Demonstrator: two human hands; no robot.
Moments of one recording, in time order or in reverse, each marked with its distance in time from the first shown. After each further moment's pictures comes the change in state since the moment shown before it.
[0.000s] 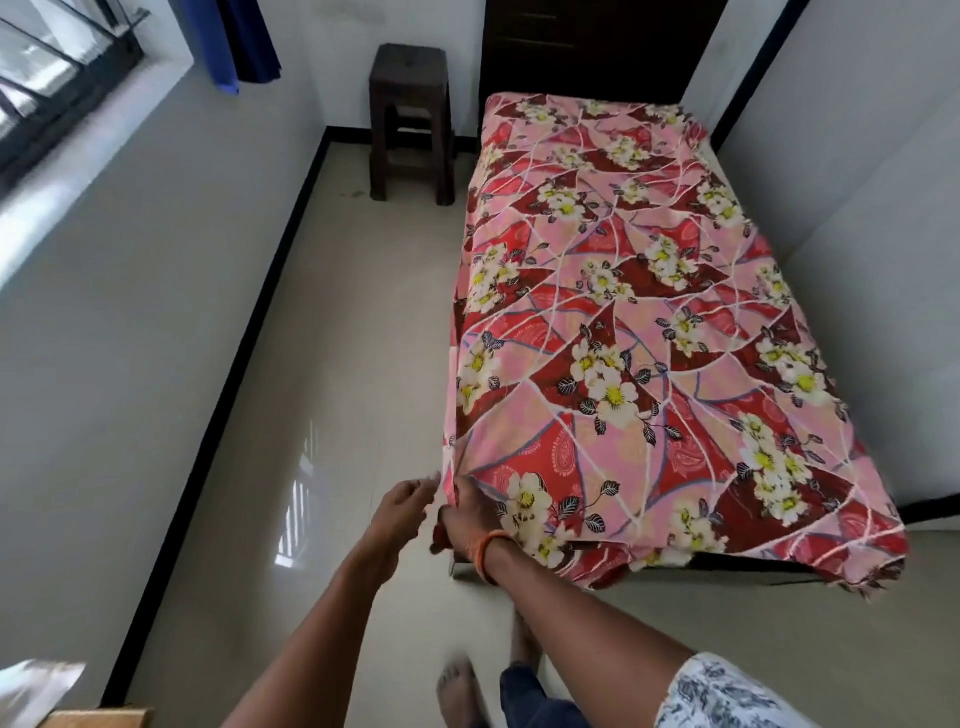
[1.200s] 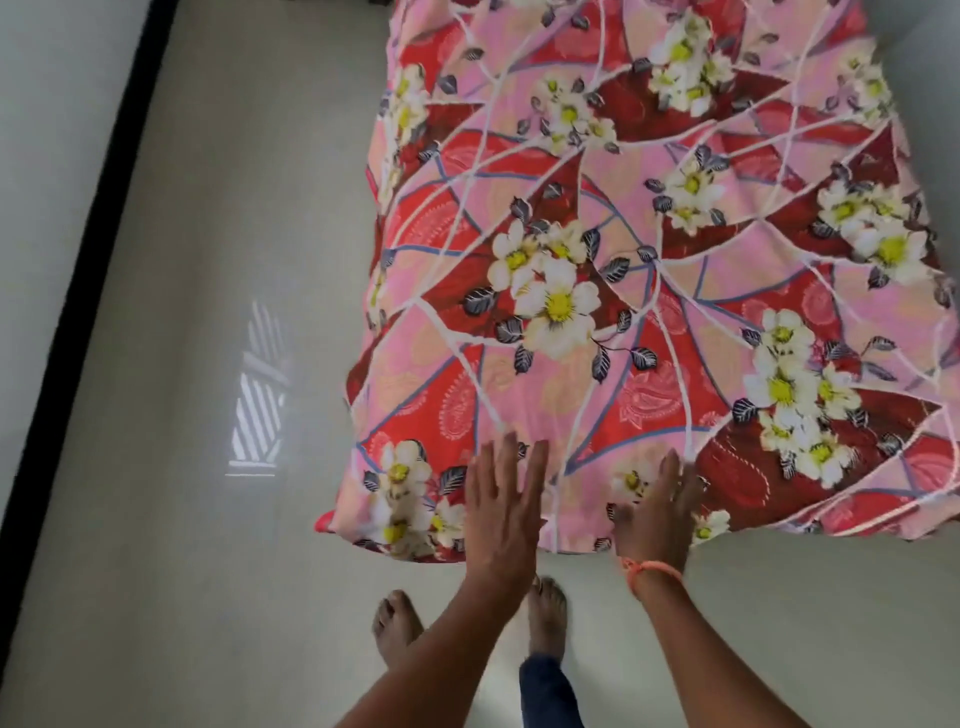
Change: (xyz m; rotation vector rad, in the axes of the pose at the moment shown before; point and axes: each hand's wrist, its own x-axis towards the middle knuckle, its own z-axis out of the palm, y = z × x) left_hand 0.175 -0.174 0.289 1.128 0.253 0.577; right_hand 0.151 0.362 -0.188 -0.348 0.650 0.256
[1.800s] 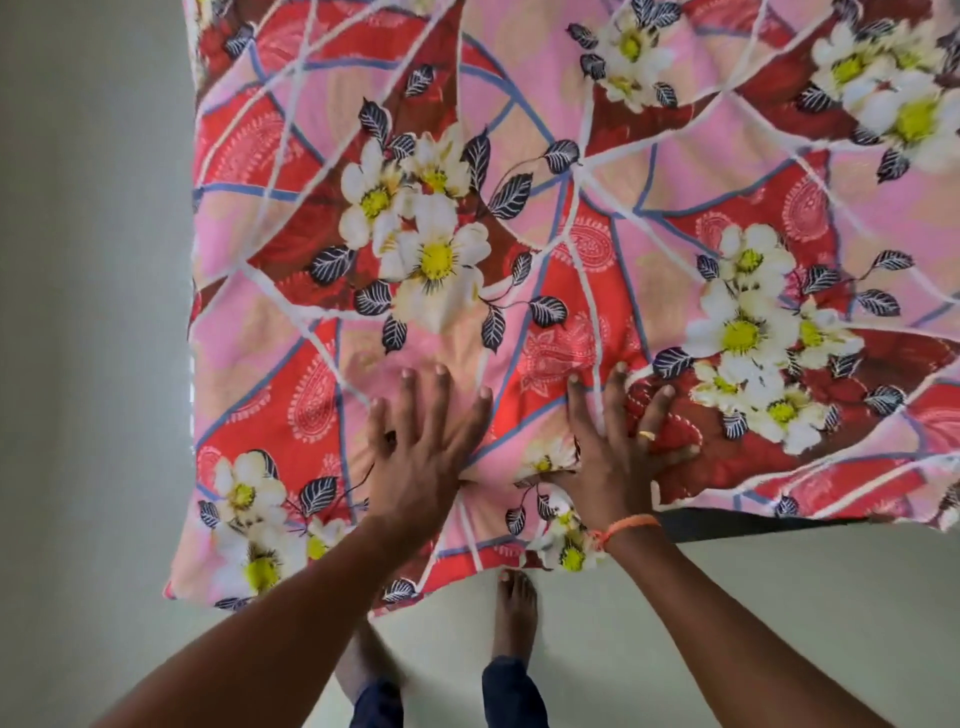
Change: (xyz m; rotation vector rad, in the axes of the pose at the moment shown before) left_hand 0.114 0.002 0.100 0.455 -0.081 0.269; right_hand 0.138 0.036 0.021 -0.400 -0.157 -0.385
